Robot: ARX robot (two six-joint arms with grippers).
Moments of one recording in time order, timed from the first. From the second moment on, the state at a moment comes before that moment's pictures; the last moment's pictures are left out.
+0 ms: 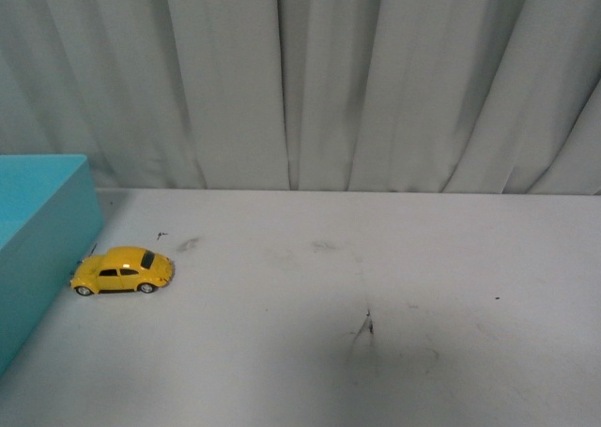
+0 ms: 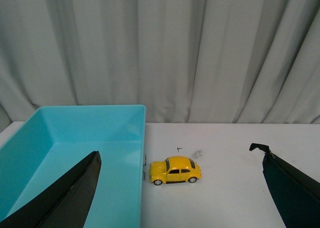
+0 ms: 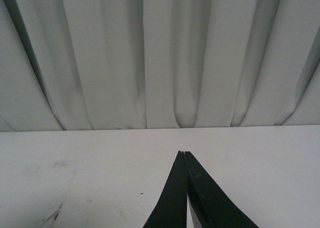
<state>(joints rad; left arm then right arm) 0.00 0.01 0.01 0.00 0.00 0.00 -0.01 0.55 0.01 0.54 0.00 0.00</state>
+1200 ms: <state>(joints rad) 0.00 0.01 0.01 0.00 0.00 0.00 0.00 0.00 0.01 0.00 0.00 0.00</state>
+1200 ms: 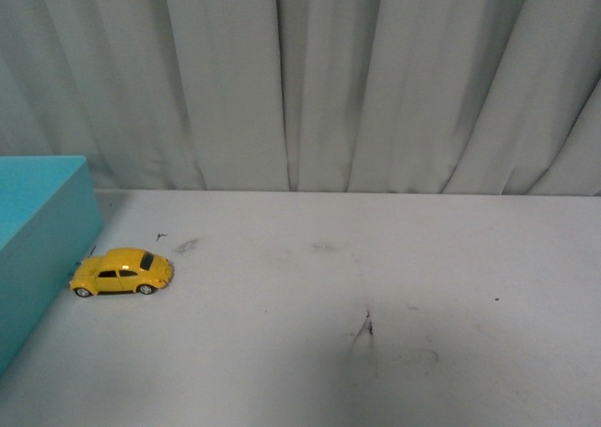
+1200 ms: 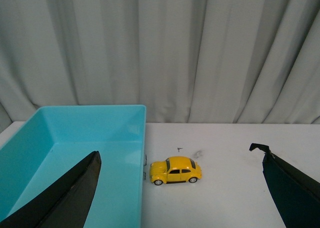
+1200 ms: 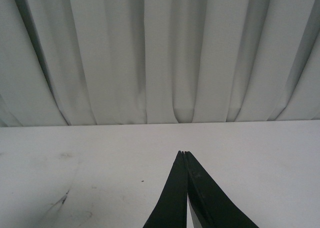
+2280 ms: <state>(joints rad) 0.30 0.85 0.42 0.24 -0.02 -0.38 0.00 0.00 0.01 0.00 0.00 0.00</state>
